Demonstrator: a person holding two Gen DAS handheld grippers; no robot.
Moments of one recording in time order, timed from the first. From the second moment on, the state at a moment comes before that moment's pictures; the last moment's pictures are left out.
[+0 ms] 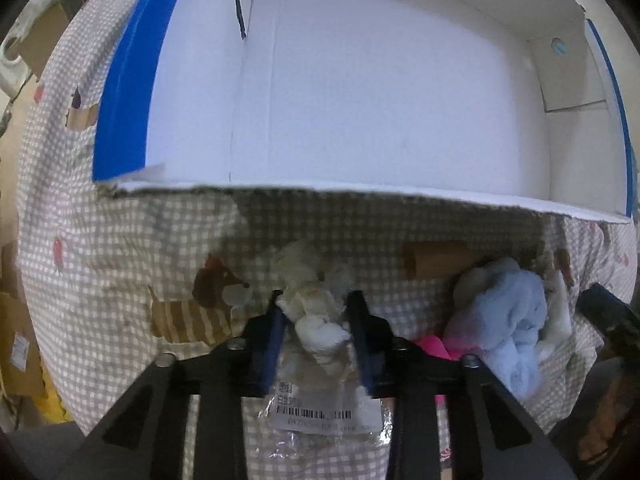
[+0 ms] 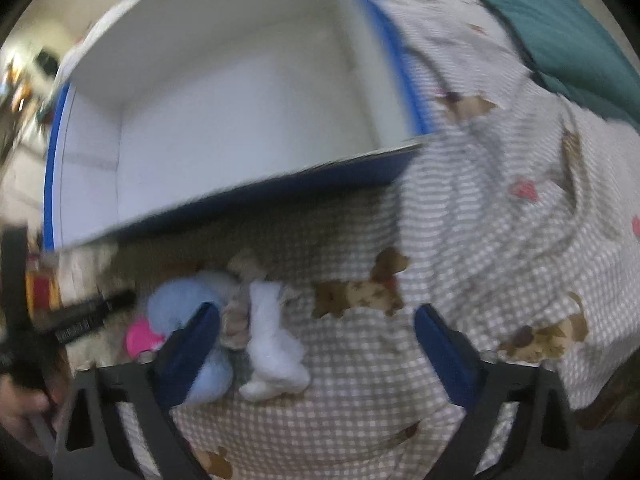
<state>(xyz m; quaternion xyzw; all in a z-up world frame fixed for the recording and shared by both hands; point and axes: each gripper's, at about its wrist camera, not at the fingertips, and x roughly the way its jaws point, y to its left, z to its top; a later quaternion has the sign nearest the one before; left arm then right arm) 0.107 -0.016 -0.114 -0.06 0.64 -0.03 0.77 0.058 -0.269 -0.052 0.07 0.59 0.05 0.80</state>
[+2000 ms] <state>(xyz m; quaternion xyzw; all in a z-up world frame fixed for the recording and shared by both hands) 0.047 -0.007 0.120 -0.05 0.48 0.04 0.88 0.061 -0.260 0.096 0.11 0.45 0.17 0.87</state>
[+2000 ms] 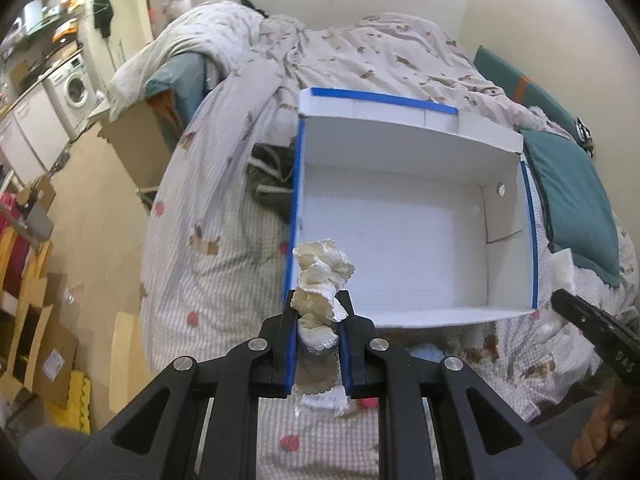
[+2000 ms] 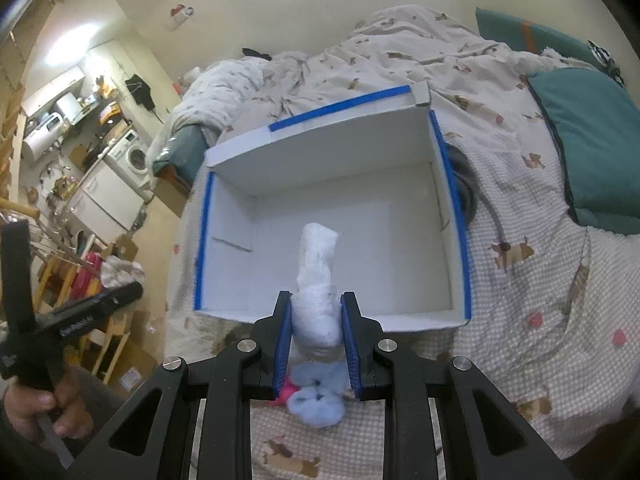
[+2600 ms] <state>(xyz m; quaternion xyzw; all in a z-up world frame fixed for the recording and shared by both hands) 0.170 -0.041 0.028 -0.02 0.51 -0.01 0.86 0.178 -0.219 0.026 0.07 0.50 0.14 0.85</state>
